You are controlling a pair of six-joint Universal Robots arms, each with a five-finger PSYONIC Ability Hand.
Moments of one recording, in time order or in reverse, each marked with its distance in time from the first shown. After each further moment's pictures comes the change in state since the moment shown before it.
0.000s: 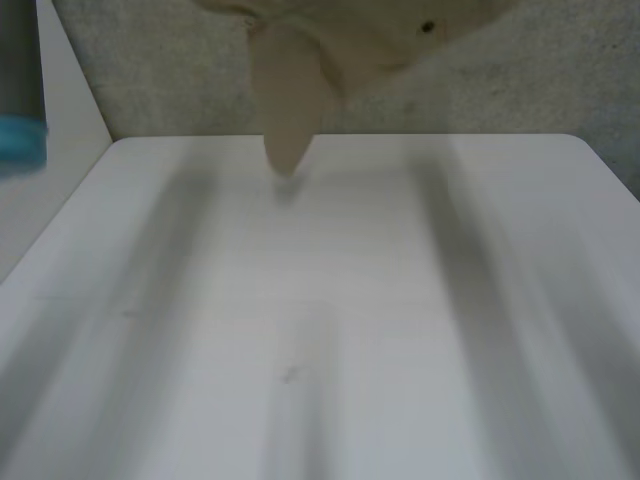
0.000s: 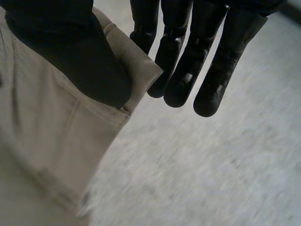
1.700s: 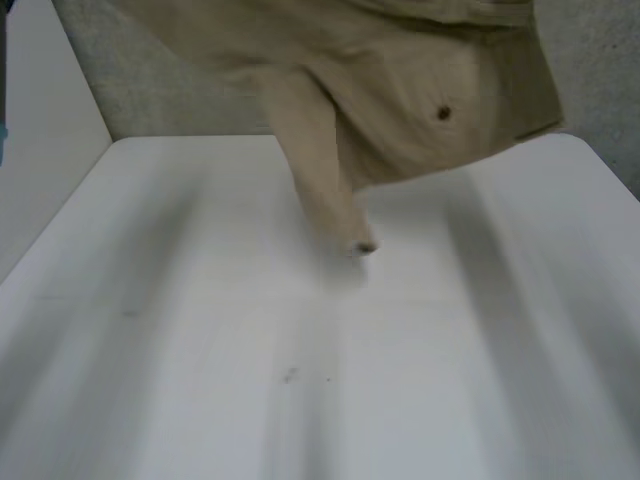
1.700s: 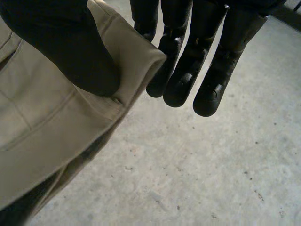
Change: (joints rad) left arm 0.101 -0.008 0.015 -0.124 0.066 -0.217; right arm -0.099 0.008 0.134 -0.179 -0.165 0.058; left_hand 0.000 -0.002 -0.002 0.000 0.001; right_hand -0.019 0.000 0.000 0.000 -0.018
